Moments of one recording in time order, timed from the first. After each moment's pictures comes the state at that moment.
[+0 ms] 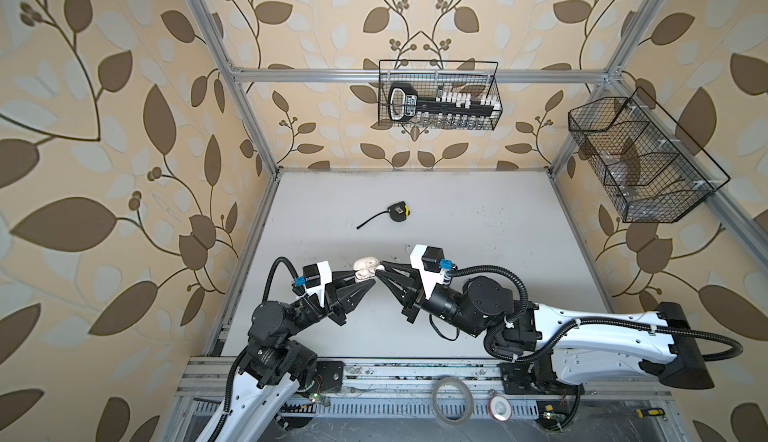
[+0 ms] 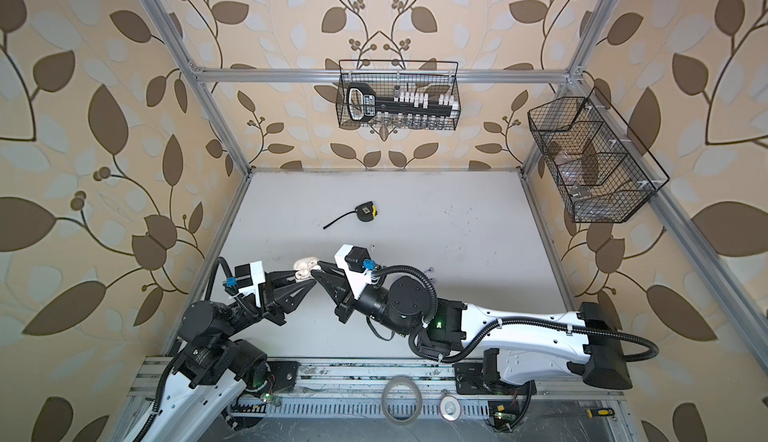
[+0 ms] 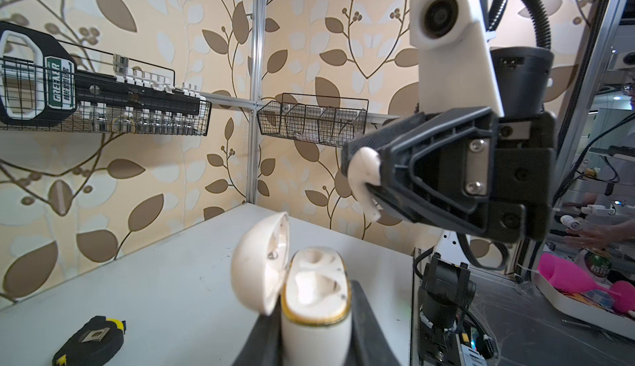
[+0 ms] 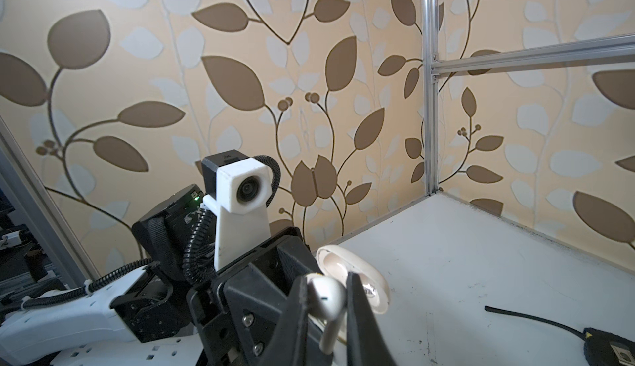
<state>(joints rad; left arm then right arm) -0.45 0.18 0.32 0.21 0.65 -0.30 1.35 1.19 0.91 0.42 0.32 0.13</state>
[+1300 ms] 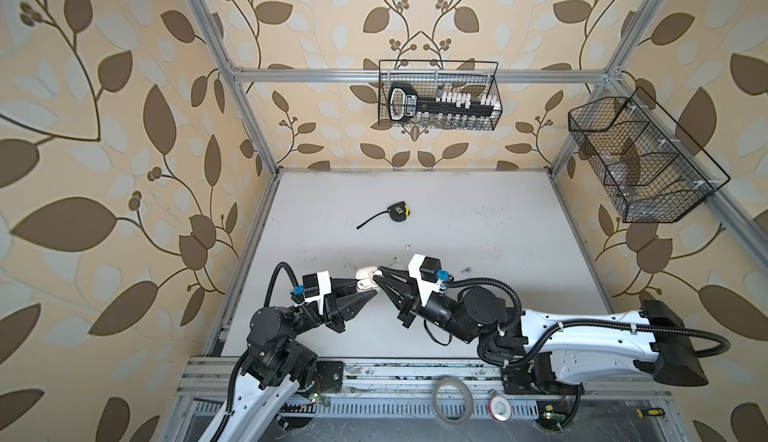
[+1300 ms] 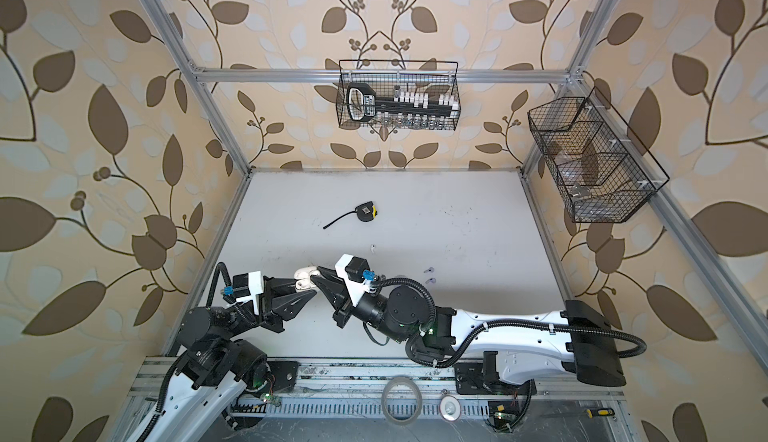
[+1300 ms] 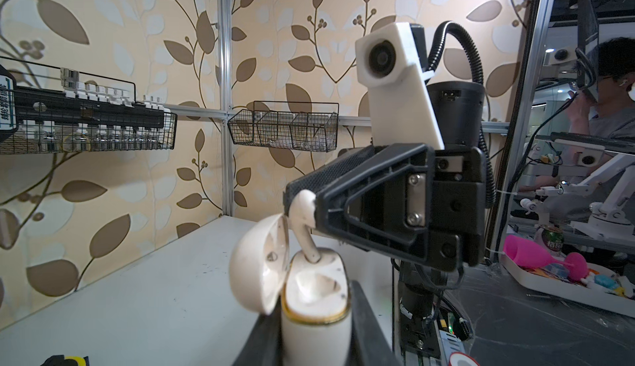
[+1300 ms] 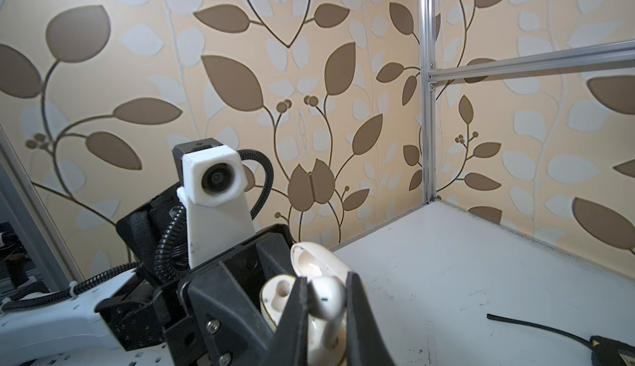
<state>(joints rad) -0.45 0.15 0.28 0.28 0.73 -0.32 1.38 1.23 0.80 0.62 0.36 0.08</state>
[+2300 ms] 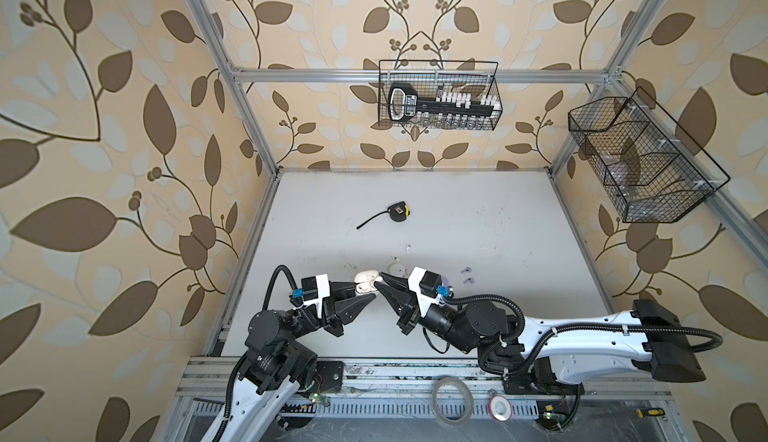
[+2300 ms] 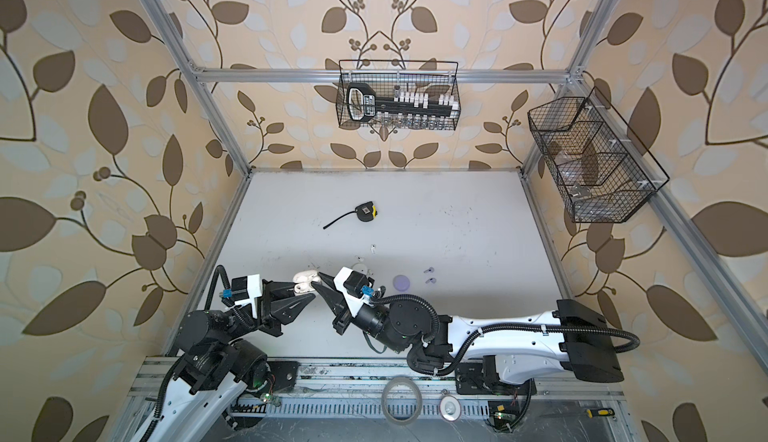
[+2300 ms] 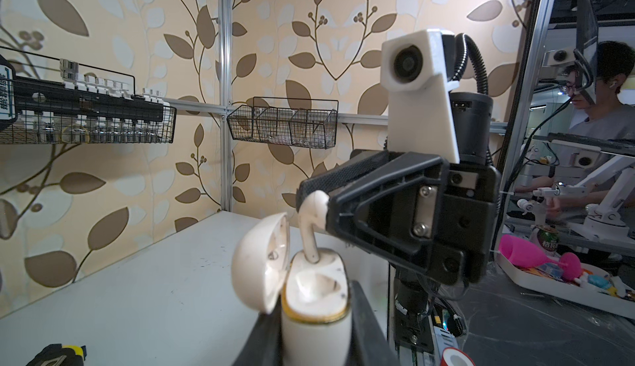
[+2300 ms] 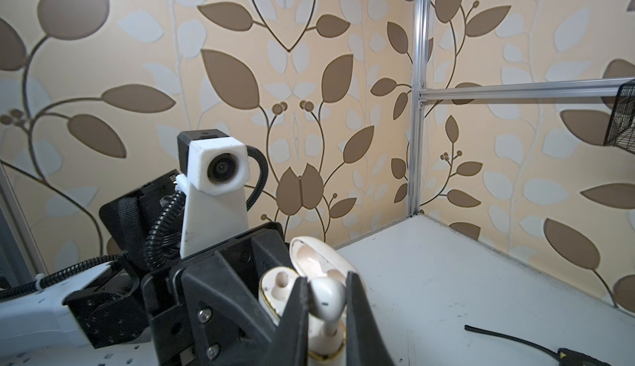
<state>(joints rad) -0.45 0.10 0.28 0.22 0.73 -0.32 1.43 1.25 0.76 0.73 0.43 -0.04</state>
